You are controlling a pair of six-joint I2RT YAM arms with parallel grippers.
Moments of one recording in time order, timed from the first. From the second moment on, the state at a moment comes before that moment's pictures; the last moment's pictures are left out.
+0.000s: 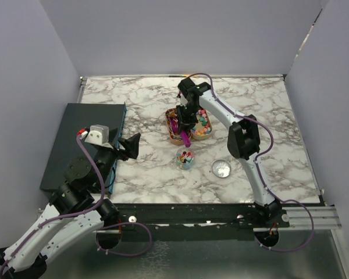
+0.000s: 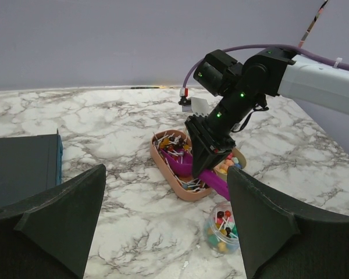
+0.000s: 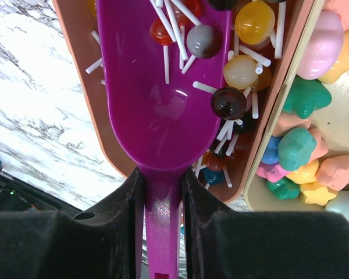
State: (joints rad) left arm -0.81 0.40 0.74 -0.25 -0.46 -0.16; right arm 0.56 2.44 2.28 -1.17 -0.29 0.37
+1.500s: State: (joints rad) left arm -0.80 0.45 0.74 -0.25 -0.47 -0.16; right arm 0.59 2.18 1.80 -0.73 -0.15 0.27
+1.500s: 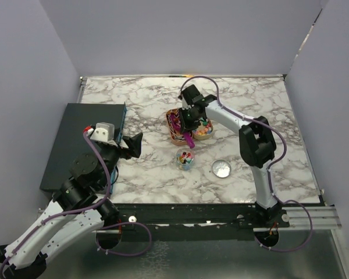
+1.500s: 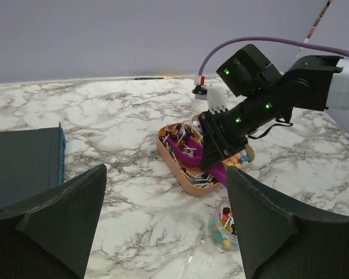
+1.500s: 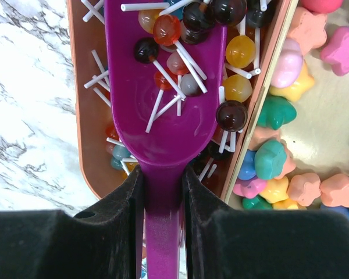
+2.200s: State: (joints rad) left arm -0.80 0.46 0.74 -0.25 -0.48 -0.15; right arm 0.60 1.99 1.51 -0.53 -0.09 0.23
